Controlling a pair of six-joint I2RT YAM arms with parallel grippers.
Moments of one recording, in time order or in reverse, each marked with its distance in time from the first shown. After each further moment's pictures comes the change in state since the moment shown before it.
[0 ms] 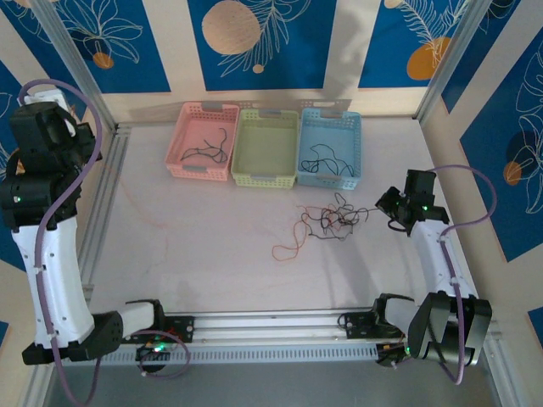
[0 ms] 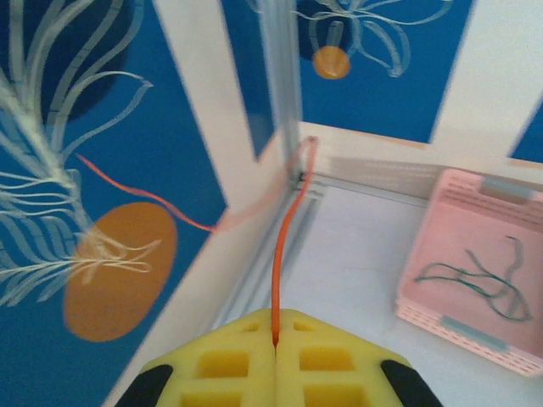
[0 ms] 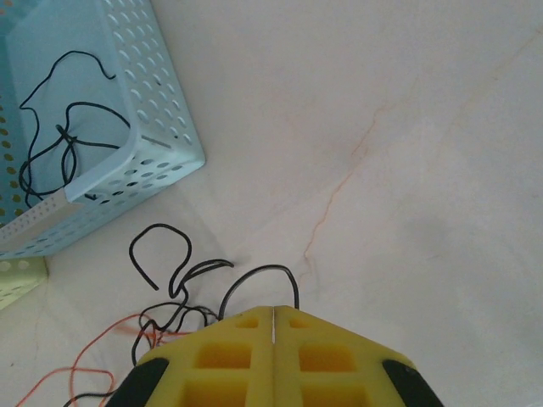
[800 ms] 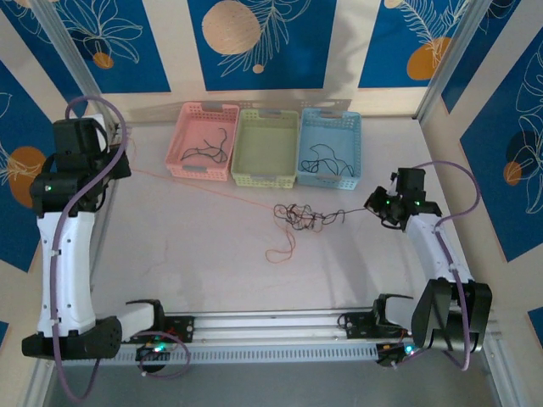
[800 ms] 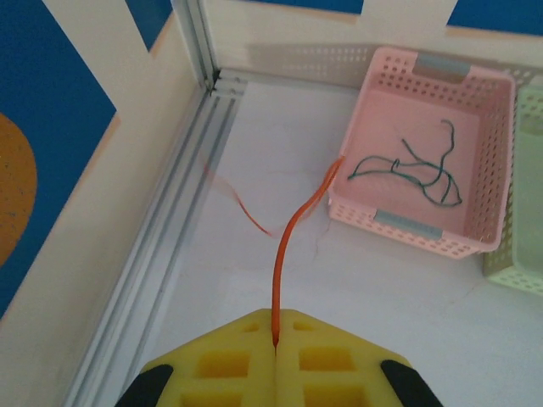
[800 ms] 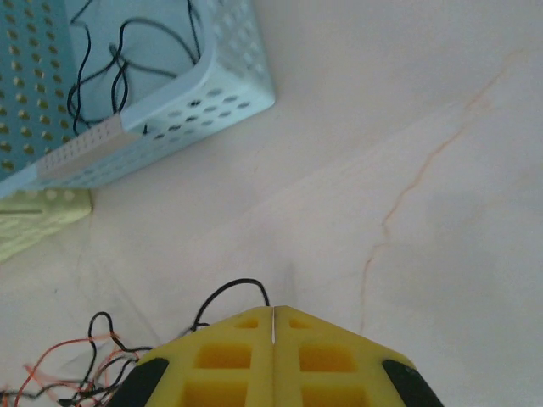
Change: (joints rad) left arm -0.028 -0.033 -0.270 0.019 0.129 -0.050; right arm 0.044 0.060 0.001 0.026 -0.127 -0.033
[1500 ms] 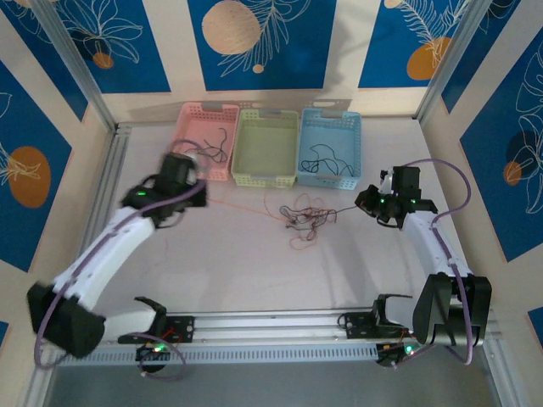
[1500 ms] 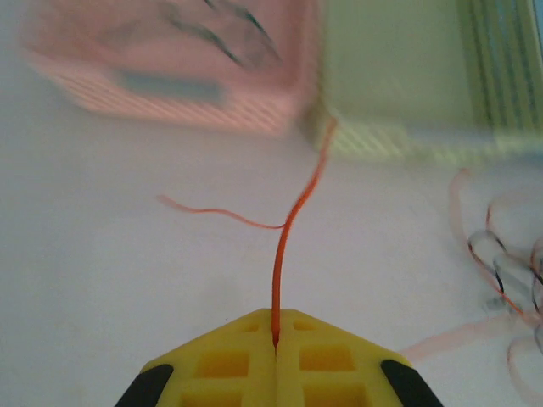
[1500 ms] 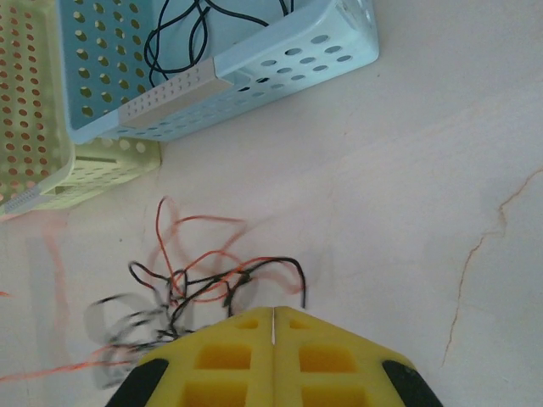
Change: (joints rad) left arm -0.407 -0.019 -0.527 0.360 0.071 -0.234; right arm 0.041 0.043 0.005 0.035 -0.172 -0.001
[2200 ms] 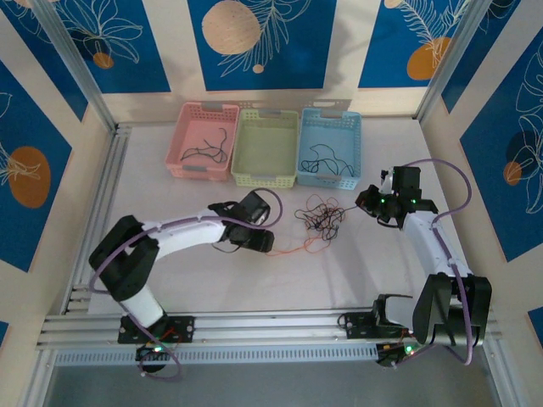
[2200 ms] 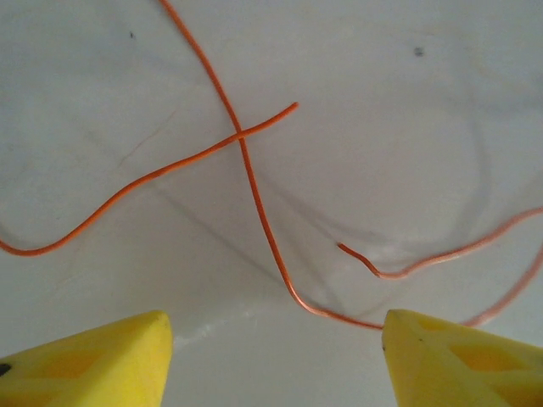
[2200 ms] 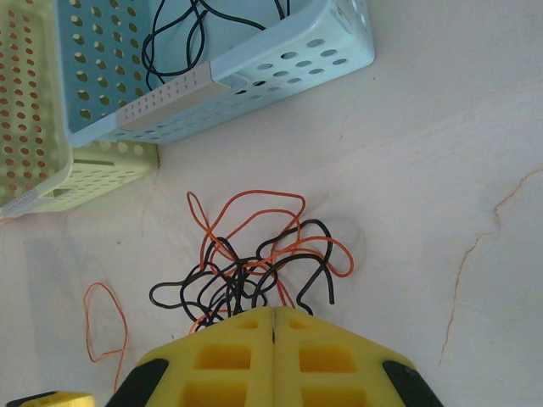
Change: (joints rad) left arm -0.468 0.526 -0.132 0.248 0.156 -0.172; right arm -0.001 -0.001 0.000 0.000 0.003 0.000
